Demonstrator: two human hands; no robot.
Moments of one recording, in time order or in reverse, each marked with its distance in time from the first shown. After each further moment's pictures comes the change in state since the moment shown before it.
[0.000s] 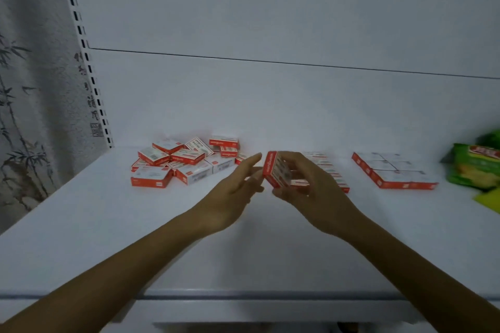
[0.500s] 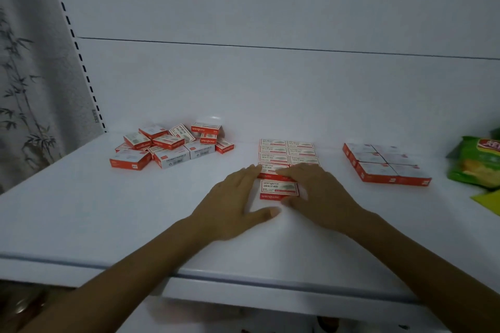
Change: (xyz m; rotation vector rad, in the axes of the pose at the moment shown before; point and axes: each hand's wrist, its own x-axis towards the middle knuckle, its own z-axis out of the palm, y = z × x) left_hand 0.022 -0.010 0.080 0.675 0.020 -0.066; right_hand -0.013 0.091 -0.052 -0.452 -0.230 -0.038
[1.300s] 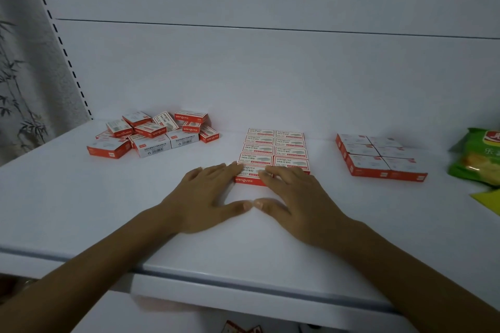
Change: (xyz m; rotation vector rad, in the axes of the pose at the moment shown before) left_hand 0.010 -0.006 0.007 0.250 -0.104 -0.066; right_hand -0.016 0.022 0.020 -0.055 -0.005 -0.174
